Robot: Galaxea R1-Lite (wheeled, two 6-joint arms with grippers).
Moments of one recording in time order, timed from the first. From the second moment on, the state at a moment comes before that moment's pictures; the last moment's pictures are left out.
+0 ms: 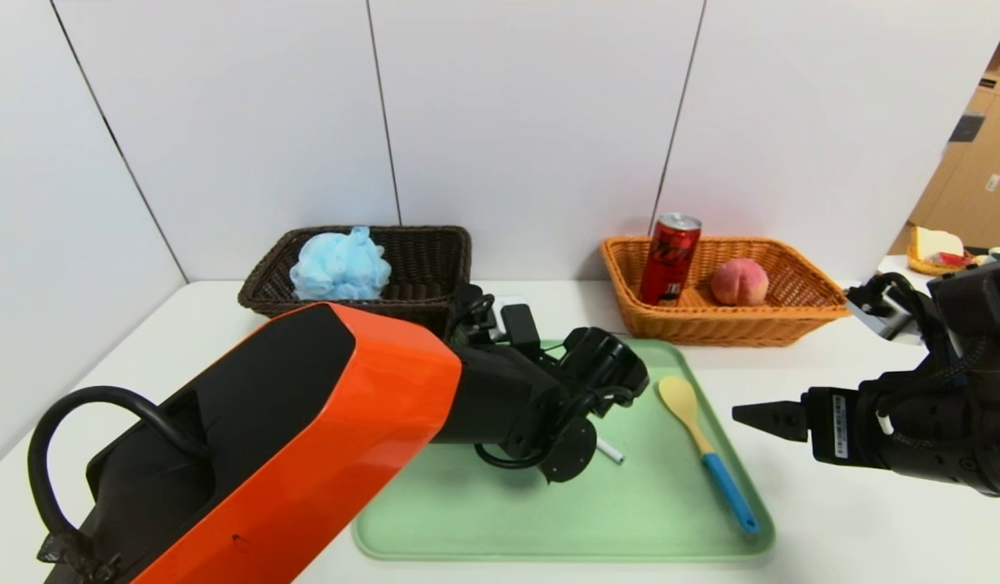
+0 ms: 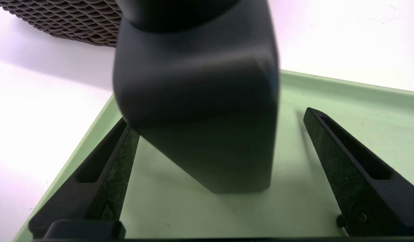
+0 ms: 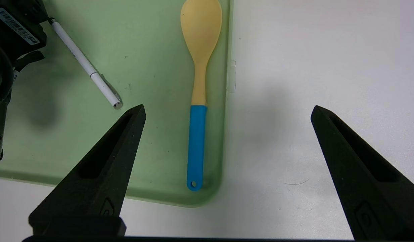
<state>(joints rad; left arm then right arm) -0.90 2.37 -1.71 0.27 1.20 -0.79 0.36 1.36 -0.74 0.12 -0.07 0.35</state>
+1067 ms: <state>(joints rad) -0.88 2.39 -1.75 0.27 1.20 -0.75 0.37 1.36 -0.72 0.12 -0.07 0.35</state>
